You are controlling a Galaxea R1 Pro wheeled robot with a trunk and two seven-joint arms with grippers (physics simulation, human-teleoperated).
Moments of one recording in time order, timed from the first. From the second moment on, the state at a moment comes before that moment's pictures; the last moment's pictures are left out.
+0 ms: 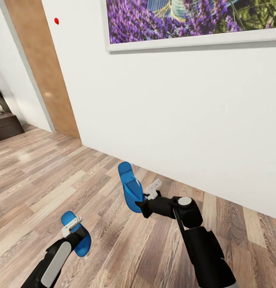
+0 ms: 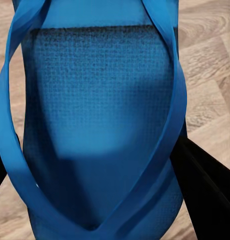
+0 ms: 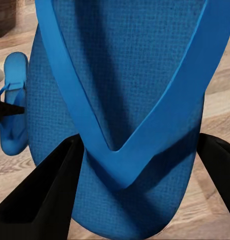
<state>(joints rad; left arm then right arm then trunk) -0.31 0.10 -0.06 -1.07 0.83 0.34 0.44 -0.44 0.17 0.19 -1.61 0.52 0.79 0.86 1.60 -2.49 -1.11</state>
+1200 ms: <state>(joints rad) -0.29 0.10 -0.06 -1.06 0.83 0.30 0.44 -0.56 0.17 0.19 -1.40 0.52 1.04 0.76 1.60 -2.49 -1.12</state>
